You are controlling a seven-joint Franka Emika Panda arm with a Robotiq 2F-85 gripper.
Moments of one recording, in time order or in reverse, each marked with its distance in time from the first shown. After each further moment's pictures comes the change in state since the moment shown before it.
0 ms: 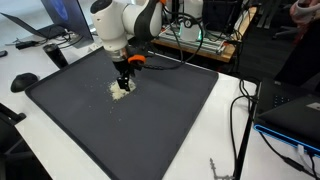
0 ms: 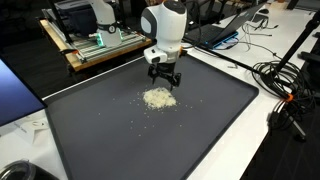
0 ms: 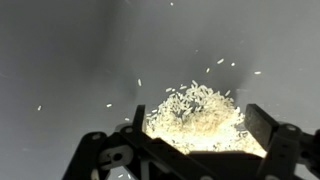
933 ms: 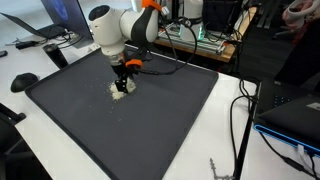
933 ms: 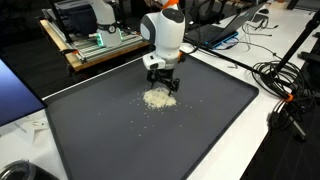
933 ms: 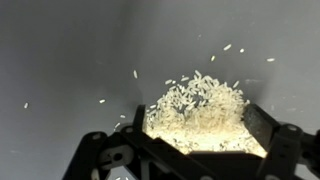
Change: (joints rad) arm -0.017 0.055 -0.003 0.040 0.007 0.007 0.000
